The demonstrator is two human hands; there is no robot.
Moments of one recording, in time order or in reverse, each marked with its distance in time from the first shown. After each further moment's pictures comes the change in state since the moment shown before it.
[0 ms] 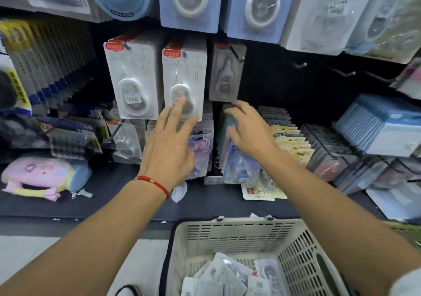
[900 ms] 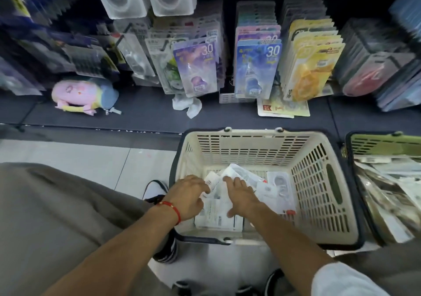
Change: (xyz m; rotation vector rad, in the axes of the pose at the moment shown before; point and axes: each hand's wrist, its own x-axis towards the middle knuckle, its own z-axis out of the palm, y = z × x) left_hand -0.259 0.027 0.137 0.022 -0.914 -0.084; right_hand -0.352 -0.022 0.210 0.180 -1.055 0.255
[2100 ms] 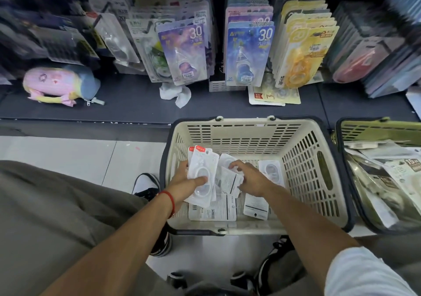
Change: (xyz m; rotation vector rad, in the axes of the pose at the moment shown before) left_hand 0.019 0.011 0.017 -1.305 0.096 -0.541; right_hand -0.015 0.060 -0.032 0.429 0.076 -0.013
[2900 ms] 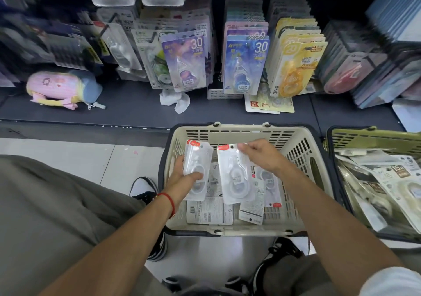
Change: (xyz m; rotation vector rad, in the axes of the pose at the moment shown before) left_hand -0.008 0.011 0.005 -0.116 0.049 0.128; right_hand -0.024 -0.053 -0.092 0.330 0.204 -0.034
